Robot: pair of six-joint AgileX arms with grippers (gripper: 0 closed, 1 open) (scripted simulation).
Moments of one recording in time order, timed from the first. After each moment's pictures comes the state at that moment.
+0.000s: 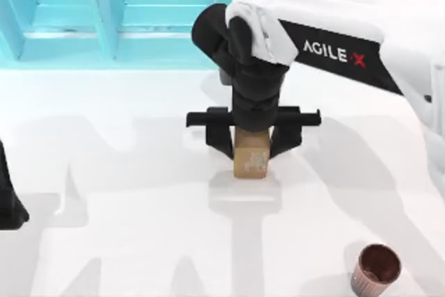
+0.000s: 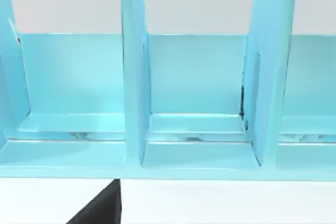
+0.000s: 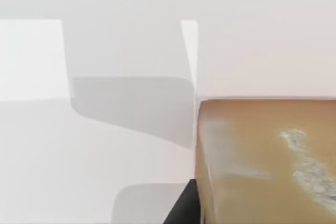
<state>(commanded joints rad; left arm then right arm) 0.00 0.00 0.00 0.00 0.00 0.00 0.67 2.41 1.98 -1.15 0.00 0.69</state>
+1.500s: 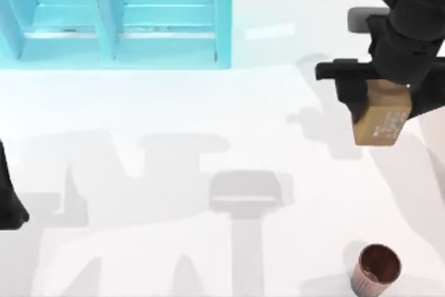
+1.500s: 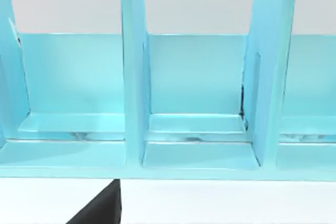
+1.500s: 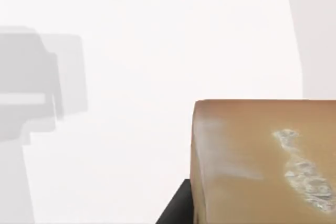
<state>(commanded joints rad) 0.00 0.00 0.00 0.00 0.00 0.00 0.40 1.91 1.67 -1.32 0.00 0.42</state>
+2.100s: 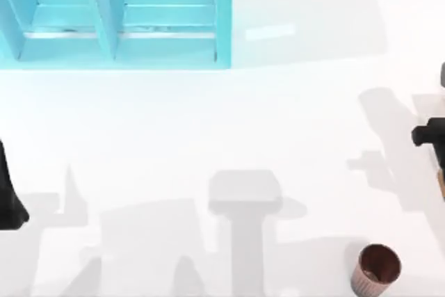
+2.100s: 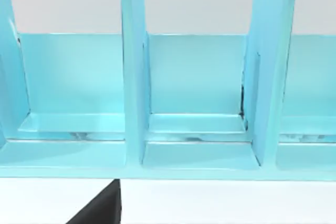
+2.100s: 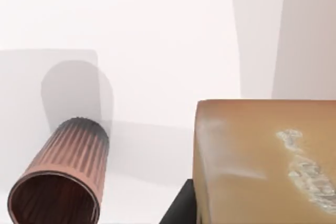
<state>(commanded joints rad) 0.00 0.00 0.00 0.00 0.00 0.00 0.25 1.50 1.22 -1.29 0.00 0.26</state>
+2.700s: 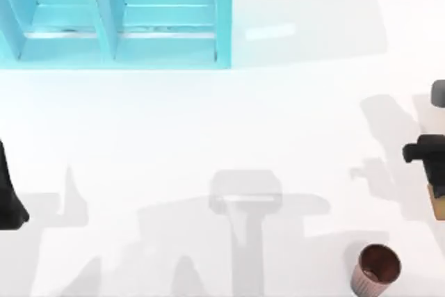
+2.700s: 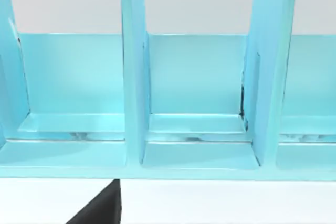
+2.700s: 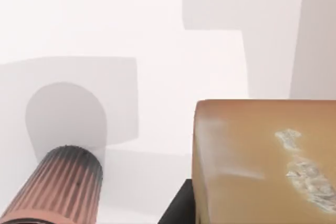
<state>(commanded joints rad) 0.00 0.00 0.00 0.00 0.00 0.00 0.25 1.52 1.11 -1.16 0.00 0.26</state>
